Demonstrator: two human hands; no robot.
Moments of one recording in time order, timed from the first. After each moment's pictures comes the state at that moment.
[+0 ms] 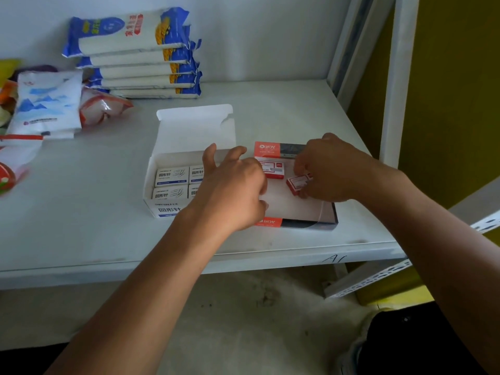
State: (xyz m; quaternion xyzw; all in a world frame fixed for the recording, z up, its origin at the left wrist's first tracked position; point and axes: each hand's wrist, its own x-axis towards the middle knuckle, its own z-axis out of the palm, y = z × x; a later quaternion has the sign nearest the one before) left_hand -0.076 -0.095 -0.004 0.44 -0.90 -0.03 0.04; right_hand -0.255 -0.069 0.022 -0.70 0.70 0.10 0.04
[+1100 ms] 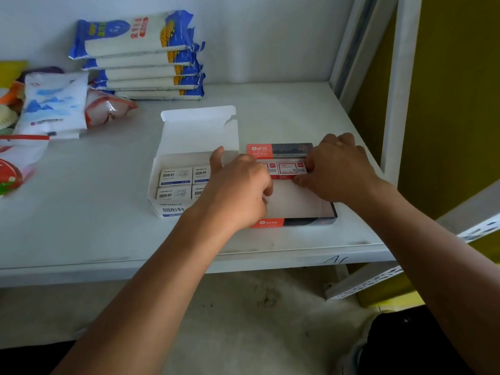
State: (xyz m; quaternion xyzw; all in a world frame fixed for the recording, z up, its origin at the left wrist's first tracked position) left_hand -0.078 -0.096 -0.002 0.43 -0.90 -0.05 0.07; right_hand -0.257 -0.074 0.001 -0.62 0.79 0.01 -0.01
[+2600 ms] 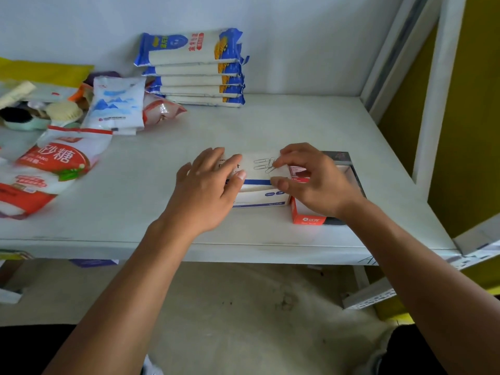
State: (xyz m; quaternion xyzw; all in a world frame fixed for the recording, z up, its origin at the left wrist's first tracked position) left_hand 0.043 -0.111 -0.021 0.50 -0.84 -0.05 0.20; right_hand -0.182 -0.075 -0.007 -0.70 0.60 -0.32 0.23
